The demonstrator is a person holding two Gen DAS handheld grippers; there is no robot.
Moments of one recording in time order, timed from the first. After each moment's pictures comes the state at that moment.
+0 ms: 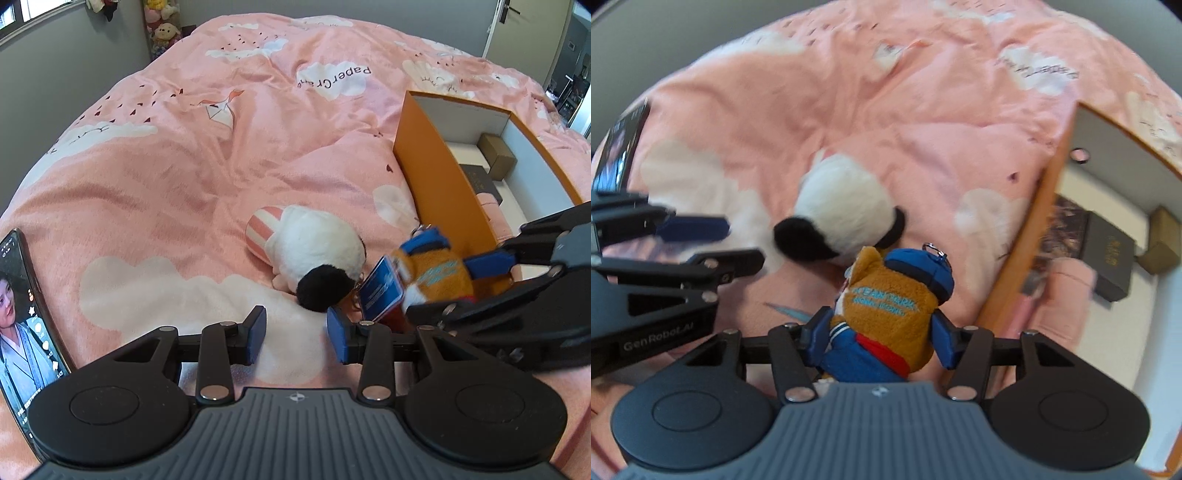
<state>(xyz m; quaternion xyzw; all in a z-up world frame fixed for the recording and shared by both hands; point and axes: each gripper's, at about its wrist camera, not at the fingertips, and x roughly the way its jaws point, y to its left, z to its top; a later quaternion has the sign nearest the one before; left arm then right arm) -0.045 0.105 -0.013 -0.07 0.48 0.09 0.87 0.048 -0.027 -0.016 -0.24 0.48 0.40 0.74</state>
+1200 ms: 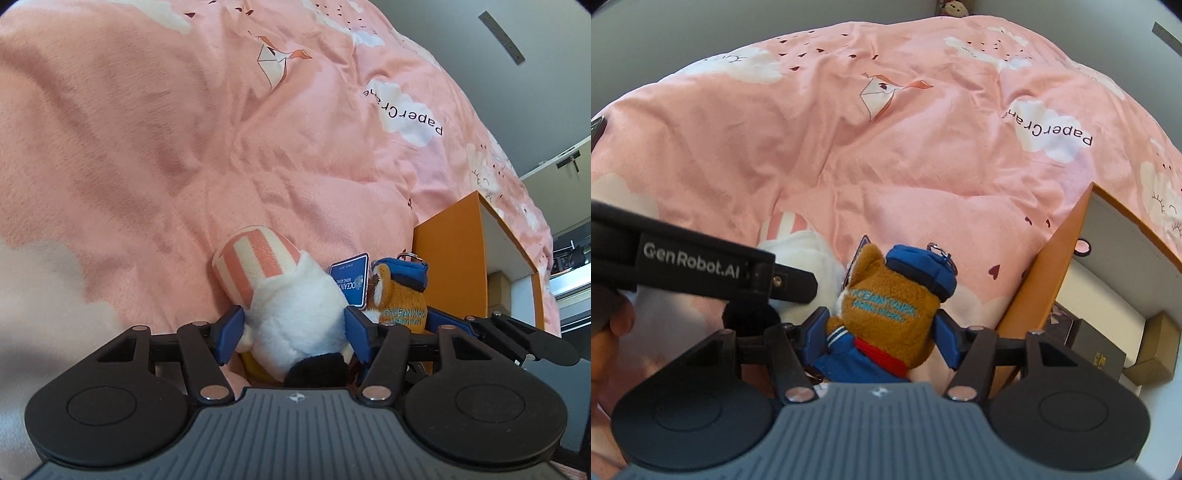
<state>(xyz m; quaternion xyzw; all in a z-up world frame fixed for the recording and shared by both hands) 0.025 0.168 -0.069 -0.37 0.45 0.12 0.80 0.109 0.018 -0.035 -0.29 0.40 0.44 0.75</state>
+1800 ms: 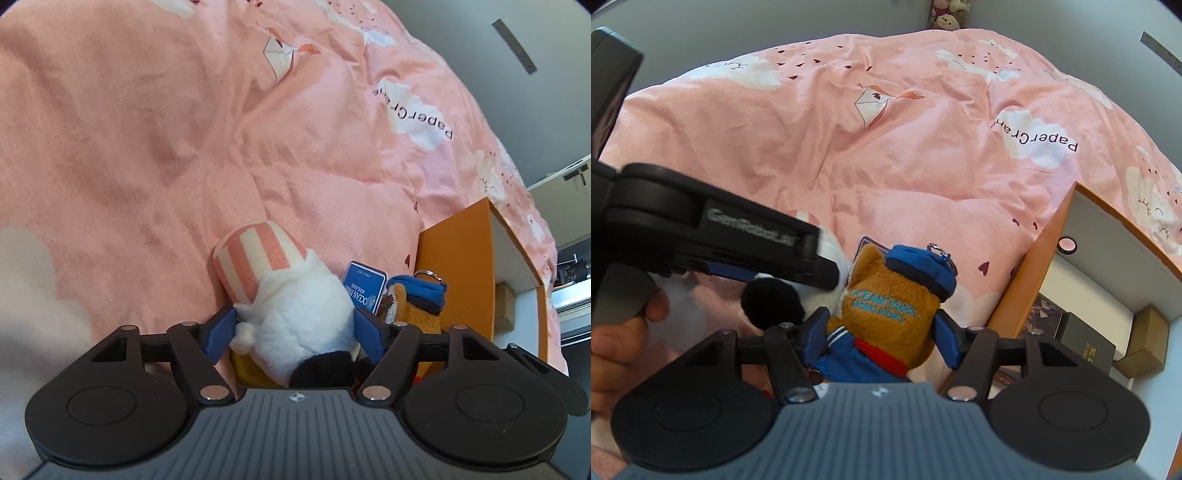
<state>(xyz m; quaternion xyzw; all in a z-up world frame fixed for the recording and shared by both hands) 0.039 0.160 -0.079 -0.39 0.45 0.14 0.79 0.096 0.004 -0.033 -0.28 0.38 0.43 0.77</state>
